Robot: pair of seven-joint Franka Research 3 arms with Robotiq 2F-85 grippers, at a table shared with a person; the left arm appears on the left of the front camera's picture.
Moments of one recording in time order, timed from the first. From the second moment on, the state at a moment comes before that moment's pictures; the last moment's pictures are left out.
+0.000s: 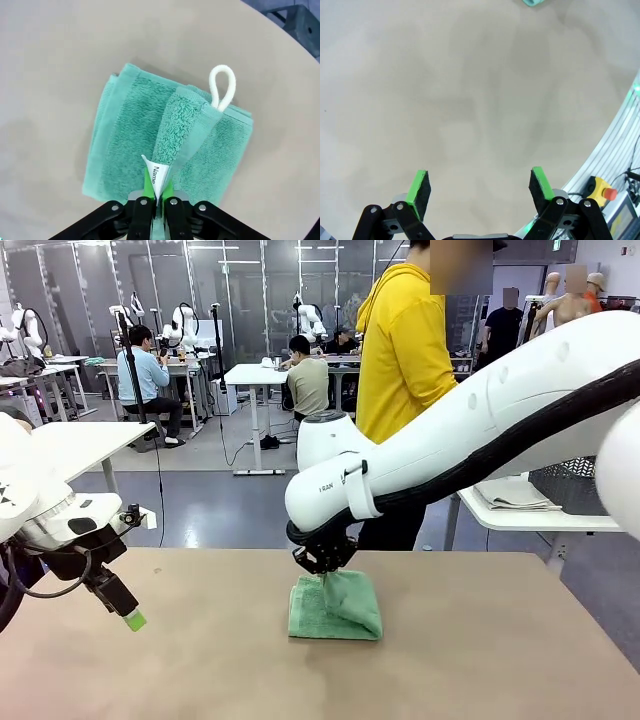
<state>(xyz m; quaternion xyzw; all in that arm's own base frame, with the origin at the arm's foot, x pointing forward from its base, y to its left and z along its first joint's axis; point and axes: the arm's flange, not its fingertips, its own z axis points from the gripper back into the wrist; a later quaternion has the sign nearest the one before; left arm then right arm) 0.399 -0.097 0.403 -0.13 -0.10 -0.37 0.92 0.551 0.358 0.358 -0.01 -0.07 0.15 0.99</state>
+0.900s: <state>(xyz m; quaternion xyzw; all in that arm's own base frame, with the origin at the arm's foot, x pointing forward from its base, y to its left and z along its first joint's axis) 0.399 -0.097 0.403 -0.13 -0.10 -0.37 0.92 0.556 0.366 0.353 0.02 -0.05 0.12 0.99</state>
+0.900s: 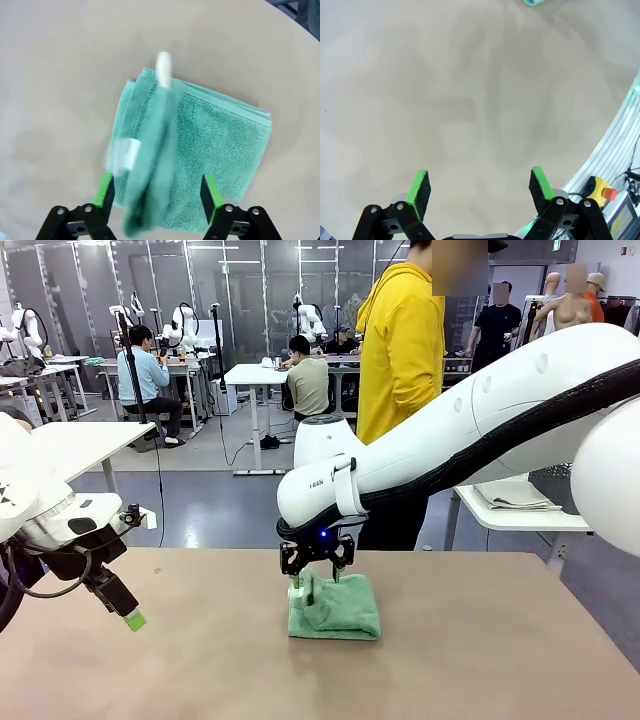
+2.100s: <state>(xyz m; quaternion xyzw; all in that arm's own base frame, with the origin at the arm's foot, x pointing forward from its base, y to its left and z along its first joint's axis) 0.399 -0.097 0.403 -0.13 -0.10 -0.37 0.92 0.557 0.364 0.359 0.03 -0.05 0.11 0.99</state>
